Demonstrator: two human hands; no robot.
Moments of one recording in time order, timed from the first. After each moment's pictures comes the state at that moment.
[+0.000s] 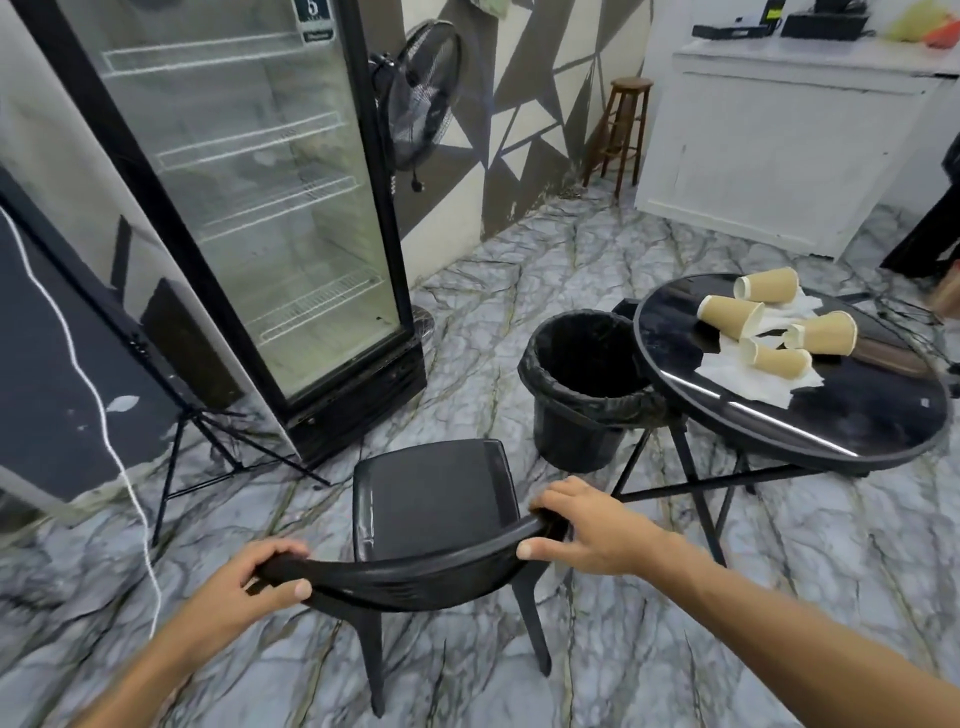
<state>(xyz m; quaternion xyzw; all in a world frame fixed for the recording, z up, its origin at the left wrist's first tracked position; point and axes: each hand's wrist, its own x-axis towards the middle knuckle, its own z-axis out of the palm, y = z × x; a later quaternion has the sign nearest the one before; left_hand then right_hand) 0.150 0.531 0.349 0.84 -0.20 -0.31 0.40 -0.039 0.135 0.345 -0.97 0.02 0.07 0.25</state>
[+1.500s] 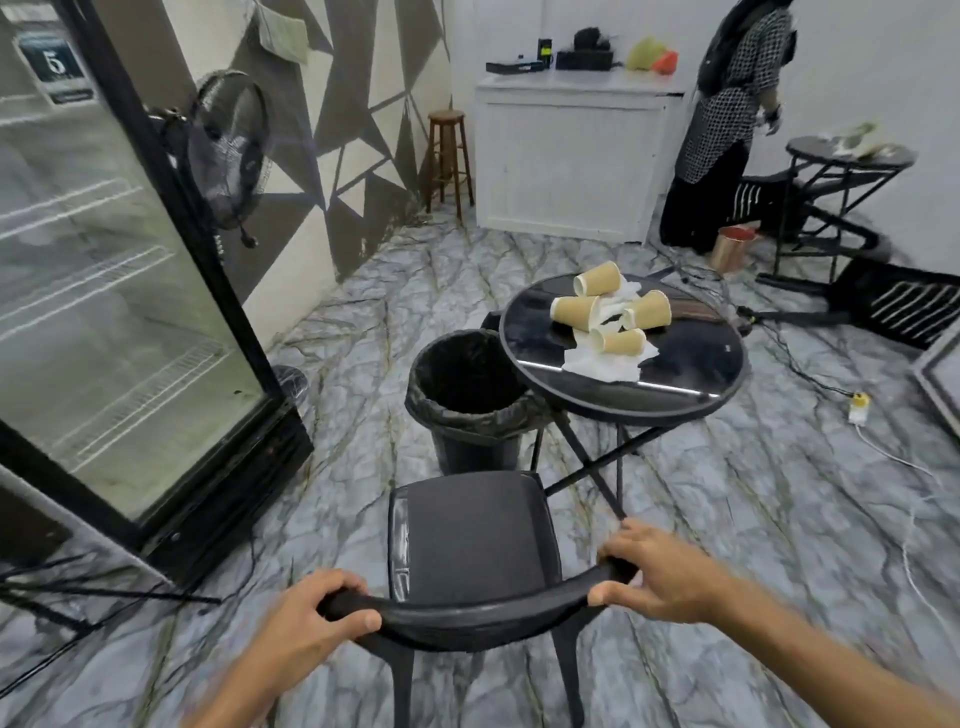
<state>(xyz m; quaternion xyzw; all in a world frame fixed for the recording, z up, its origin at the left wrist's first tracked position) 0.155 0.365 0.332 0.79 -0.40 -0.32 0.35 -0.181 0.082 0.333 -0.95 0.20 0.01 0.23</state>
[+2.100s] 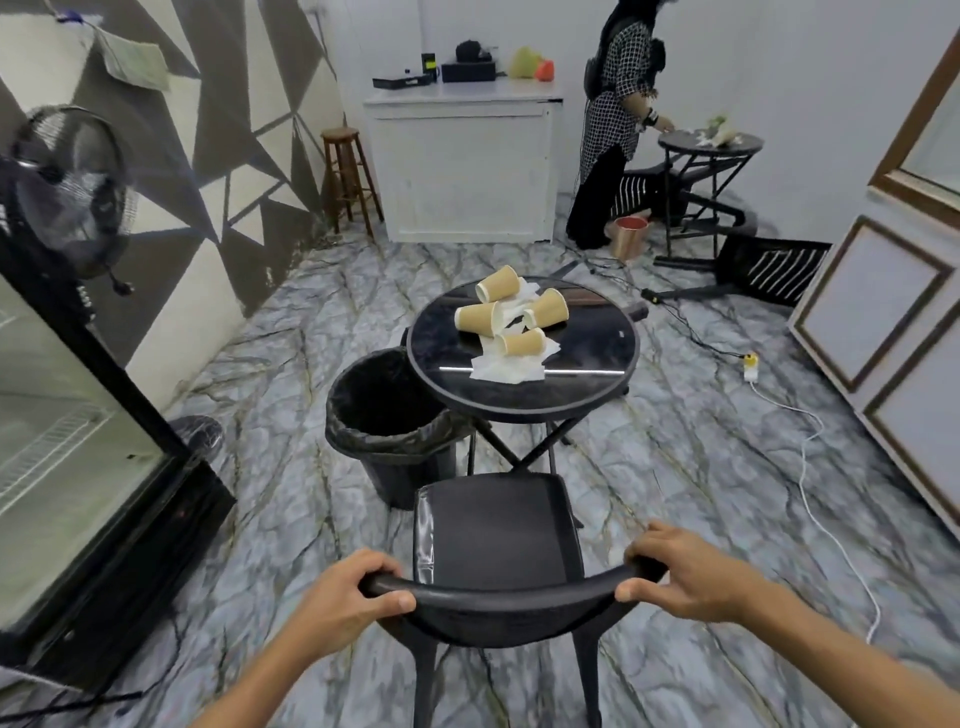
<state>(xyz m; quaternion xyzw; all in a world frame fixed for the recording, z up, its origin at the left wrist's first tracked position) 0.095 0.234 0.321 0.70 -0.54 -0.36 0.29 -0.313 0.056 0.340 -0.91 0.34 -0.02 0.24</state>
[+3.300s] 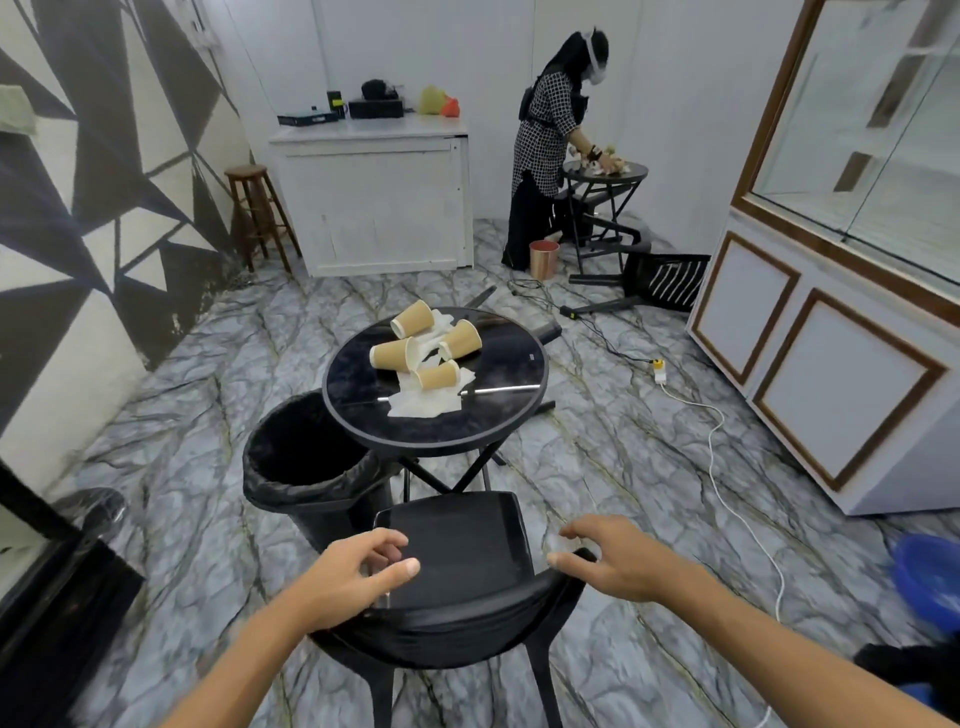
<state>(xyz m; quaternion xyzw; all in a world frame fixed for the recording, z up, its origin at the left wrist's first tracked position) 0.016 0.143 0.387 0.66 -0.62 -0.37 0.19 -0.343 0.056 0.390 -0.83 0.47 -0.04 0.29</state>
